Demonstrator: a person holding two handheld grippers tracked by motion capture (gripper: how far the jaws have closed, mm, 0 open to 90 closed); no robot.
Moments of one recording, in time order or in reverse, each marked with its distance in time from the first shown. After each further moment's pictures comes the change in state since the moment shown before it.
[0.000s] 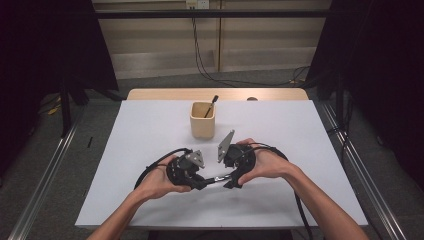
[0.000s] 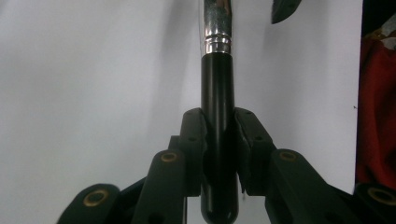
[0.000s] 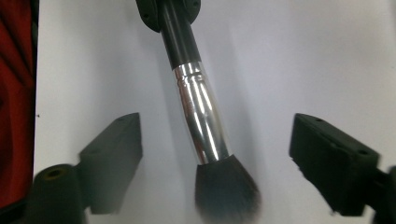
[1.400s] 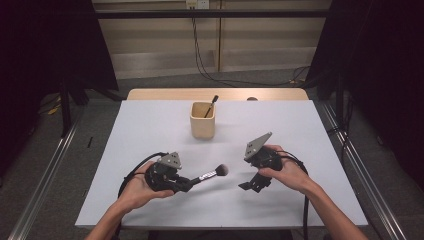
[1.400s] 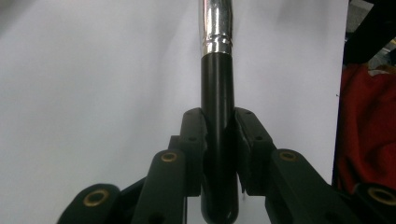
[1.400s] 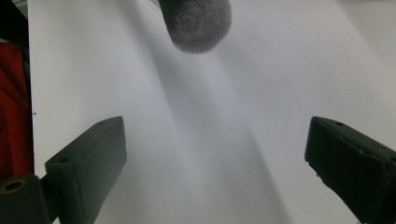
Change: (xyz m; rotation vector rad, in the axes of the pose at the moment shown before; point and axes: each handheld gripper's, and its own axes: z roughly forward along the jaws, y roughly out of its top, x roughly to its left) left arm -0.003 -0.050 -0.027 -0.144 0.013 -0.127; right arm 0.009 -0.068 -0.018 -0.208 -0.087 0.217
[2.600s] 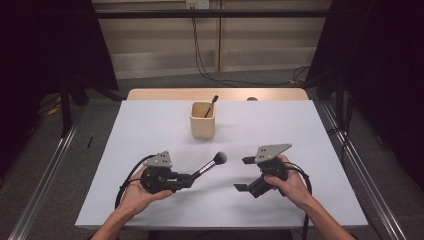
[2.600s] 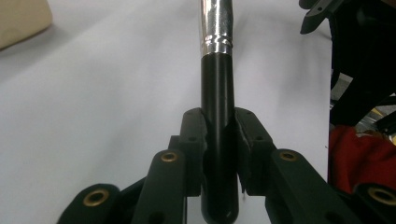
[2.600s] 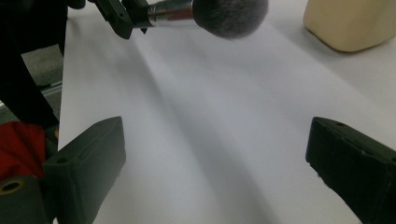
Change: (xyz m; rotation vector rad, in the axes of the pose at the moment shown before) left arm -0.001 -0.017 -0.002 -0.262 0.014 -0.083; right arm 0.018 -0.025 0.002 -0.364 -0.020 0.101
